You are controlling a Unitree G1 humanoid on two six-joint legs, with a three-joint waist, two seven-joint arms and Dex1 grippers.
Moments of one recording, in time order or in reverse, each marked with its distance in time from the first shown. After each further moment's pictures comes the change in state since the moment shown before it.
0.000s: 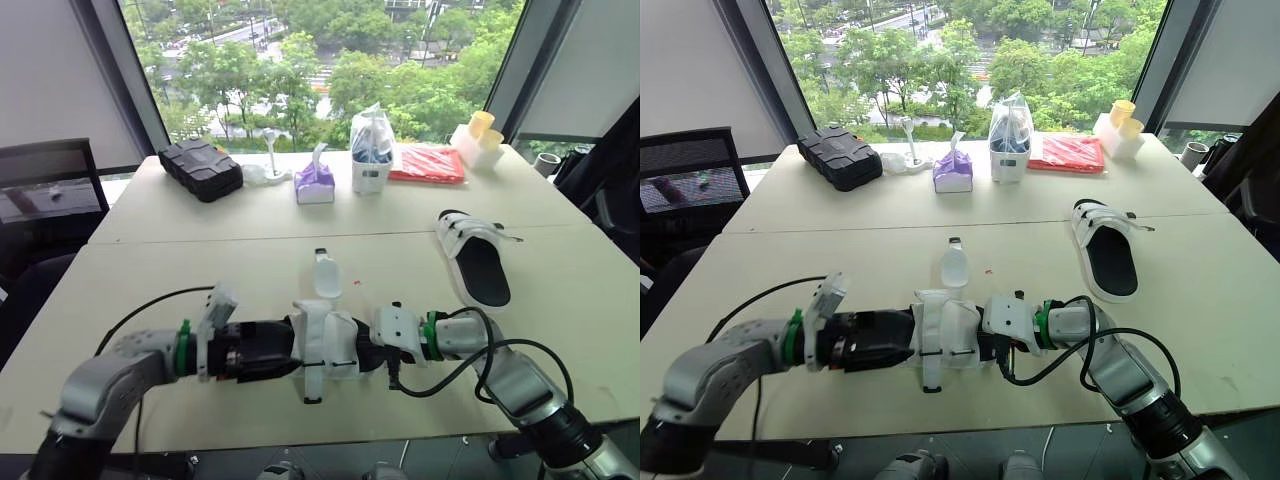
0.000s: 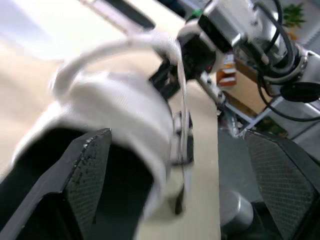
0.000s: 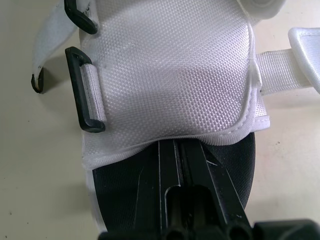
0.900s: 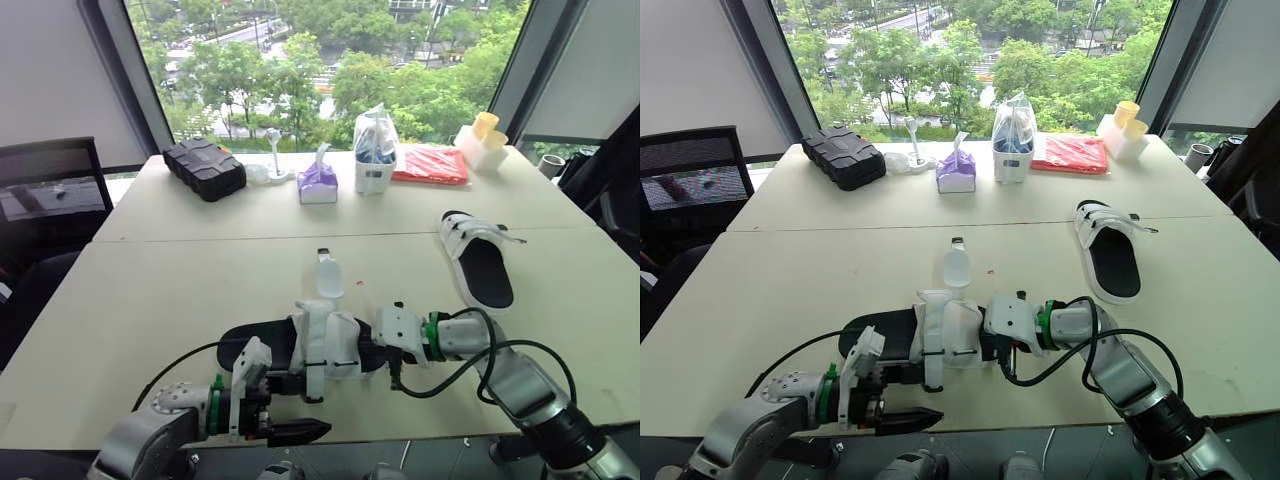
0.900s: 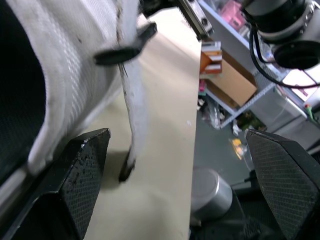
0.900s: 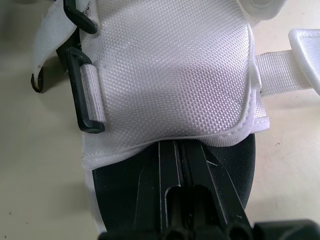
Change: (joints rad) left arm 0.130 -0.133 -0.242 0.032 0.169 -0.202 0.042; right arm 0.012 -0.010 -0.004 -0.013 -0.001 0.005 -0.003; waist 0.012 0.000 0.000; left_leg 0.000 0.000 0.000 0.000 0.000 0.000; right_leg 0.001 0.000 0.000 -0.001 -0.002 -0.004
